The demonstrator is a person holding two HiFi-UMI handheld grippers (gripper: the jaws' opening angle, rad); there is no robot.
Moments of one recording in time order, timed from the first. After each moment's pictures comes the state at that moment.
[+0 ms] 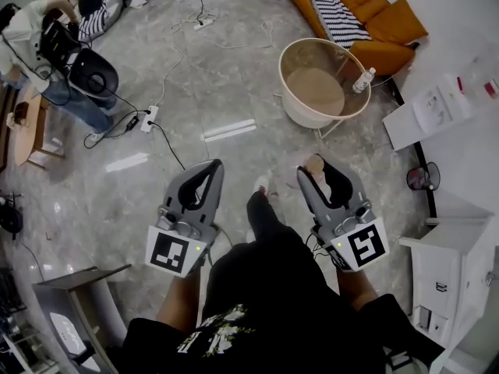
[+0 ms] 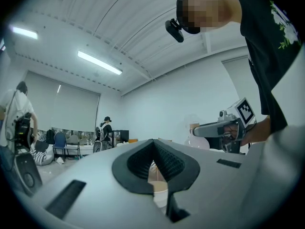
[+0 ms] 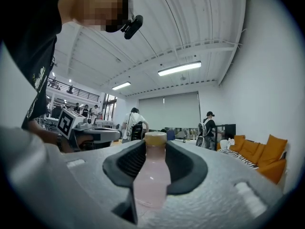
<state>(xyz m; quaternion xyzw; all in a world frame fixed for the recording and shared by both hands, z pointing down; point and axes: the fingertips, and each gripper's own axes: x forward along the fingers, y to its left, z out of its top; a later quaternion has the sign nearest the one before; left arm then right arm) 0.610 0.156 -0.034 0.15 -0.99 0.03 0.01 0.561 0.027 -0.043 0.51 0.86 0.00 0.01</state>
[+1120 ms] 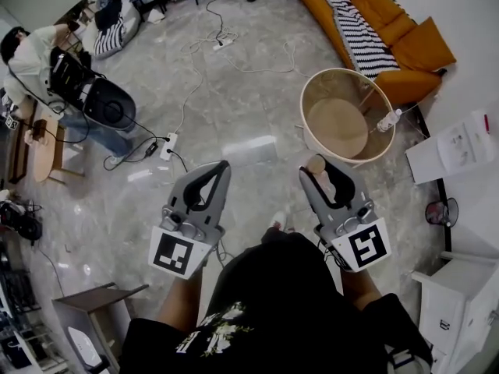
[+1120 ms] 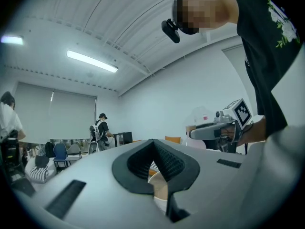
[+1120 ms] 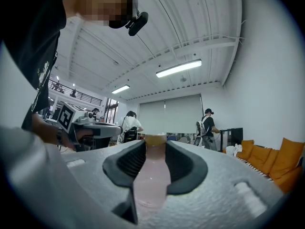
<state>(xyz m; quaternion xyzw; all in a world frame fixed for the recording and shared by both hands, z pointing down) 0.387 0.223 -0.069 0.15 -0.98 0.09 0.02 0.333 0.107 -0.060 0.53 0.85 -0.01 0.03</state>
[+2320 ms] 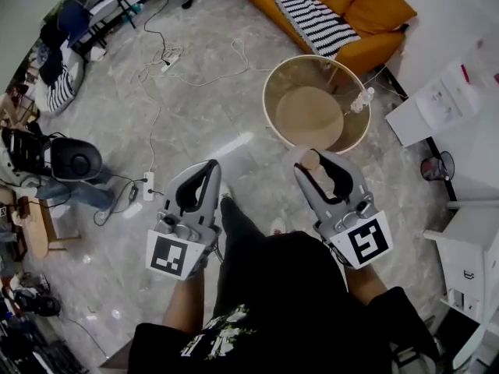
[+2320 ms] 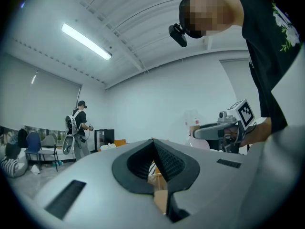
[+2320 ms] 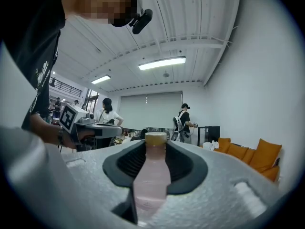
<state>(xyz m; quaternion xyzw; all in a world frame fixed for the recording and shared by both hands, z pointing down) 0.204 0.234 -0.030 0.25 -0.97 0.04 0.02 0.184 0.100 -0.027 0.43 0.90 0.01 0.00</state>
